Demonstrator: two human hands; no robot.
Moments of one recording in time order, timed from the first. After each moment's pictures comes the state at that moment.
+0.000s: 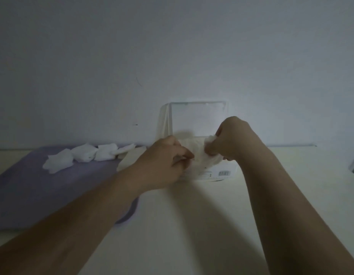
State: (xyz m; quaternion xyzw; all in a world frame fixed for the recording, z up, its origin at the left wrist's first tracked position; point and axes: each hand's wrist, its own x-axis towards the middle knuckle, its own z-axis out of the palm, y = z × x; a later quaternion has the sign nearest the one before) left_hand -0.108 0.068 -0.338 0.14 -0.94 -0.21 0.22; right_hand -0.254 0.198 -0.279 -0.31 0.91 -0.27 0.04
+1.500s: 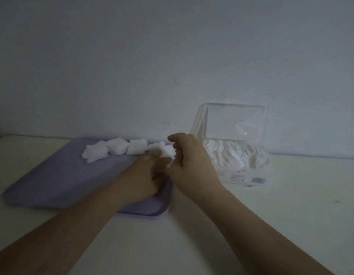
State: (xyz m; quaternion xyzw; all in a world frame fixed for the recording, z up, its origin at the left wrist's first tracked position) left_hand -0.013 0.019 -0.362 0.29 -0.93 -0.18 0.13; right_hand -0.121 0.140 -0.333 -0.52 0.71 -0.47 0.02
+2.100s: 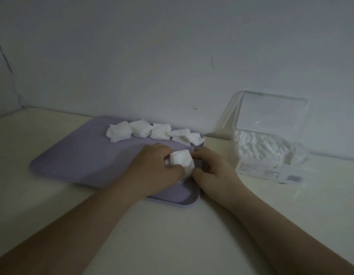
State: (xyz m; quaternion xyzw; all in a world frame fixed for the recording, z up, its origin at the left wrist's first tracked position) left_hand 0.027 0.006 -0.381 0.34 -0.86 -0.29 0.23; right_hand -0.124 0.123 -0.381 -0.54 0.72 -0.41 0.14
